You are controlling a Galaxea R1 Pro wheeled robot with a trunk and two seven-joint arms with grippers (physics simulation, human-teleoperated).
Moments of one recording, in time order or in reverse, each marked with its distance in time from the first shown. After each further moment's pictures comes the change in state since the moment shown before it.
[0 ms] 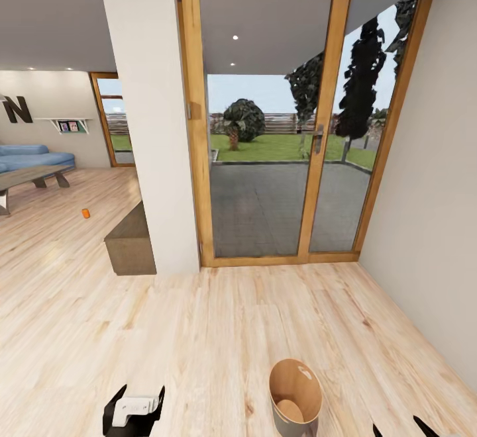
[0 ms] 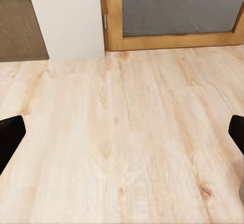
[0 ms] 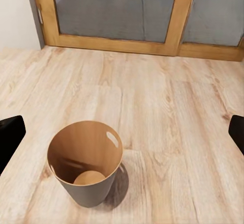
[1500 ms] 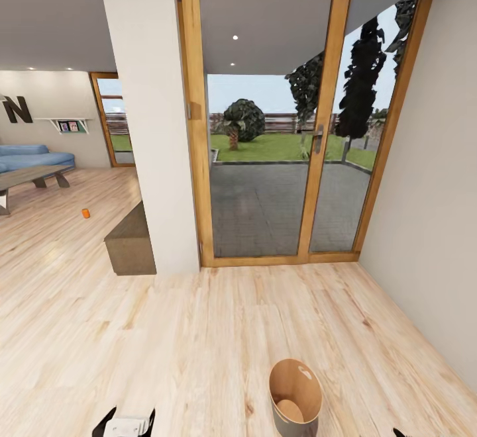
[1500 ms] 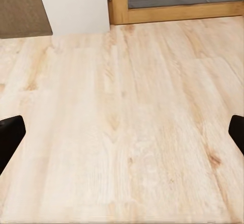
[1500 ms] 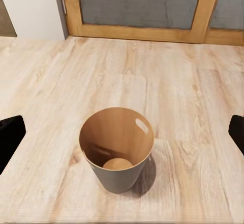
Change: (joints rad) left arm 0.013 0.039 0.006 0.102 0.011 -0.024 -0.006; right arm 0.011 0.014 0.090 0.059 -0.007 -0.024 -0.006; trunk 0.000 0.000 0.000
